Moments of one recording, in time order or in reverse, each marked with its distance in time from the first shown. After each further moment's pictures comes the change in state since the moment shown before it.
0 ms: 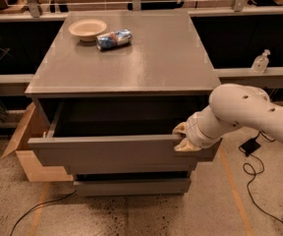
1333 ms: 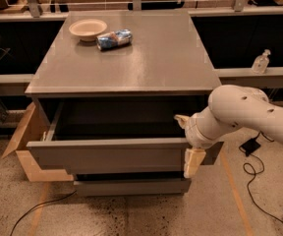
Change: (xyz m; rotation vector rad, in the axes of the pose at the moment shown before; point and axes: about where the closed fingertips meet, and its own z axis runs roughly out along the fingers) arm -0.002 0.002 0.002 -0.005 -0.001 -0.004
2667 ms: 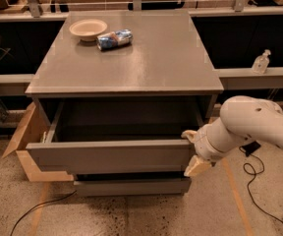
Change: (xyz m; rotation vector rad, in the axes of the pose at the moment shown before) arm 0.028 0.045 -0.005 -0.046 0.017 0.126
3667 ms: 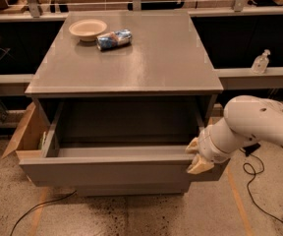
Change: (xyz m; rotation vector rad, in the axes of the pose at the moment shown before) arm -0.001 0.002 -0.008 0.000 0.002 0.008
